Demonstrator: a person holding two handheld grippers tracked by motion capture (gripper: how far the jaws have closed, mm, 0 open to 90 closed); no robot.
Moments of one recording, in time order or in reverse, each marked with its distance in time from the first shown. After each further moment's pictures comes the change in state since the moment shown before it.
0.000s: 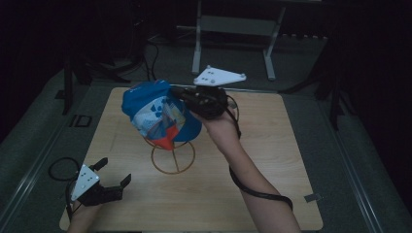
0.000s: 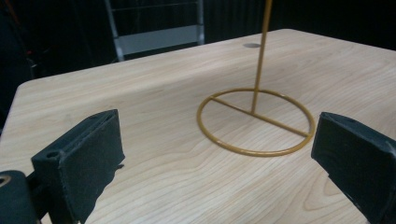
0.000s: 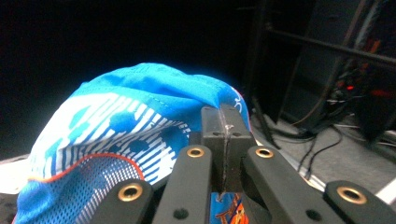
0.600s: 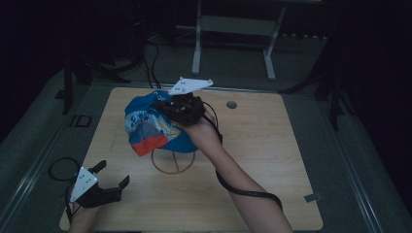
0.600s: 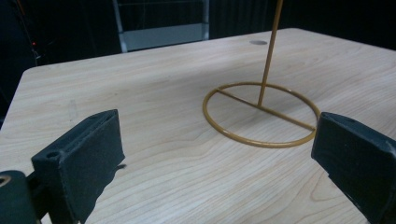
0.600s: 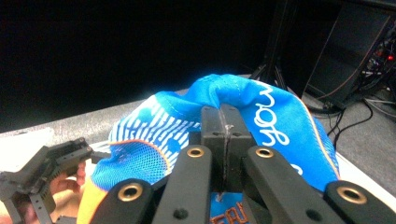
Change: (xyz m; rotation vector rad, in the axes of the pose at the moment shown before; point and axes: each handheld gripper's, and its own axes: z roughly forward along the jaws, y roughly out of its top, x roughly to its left) left arm 0.003 -0.011 0.001 0.009 0.001 -0.031; right arm 0.010 -0.026 0.050 0.132 0.067 0.005
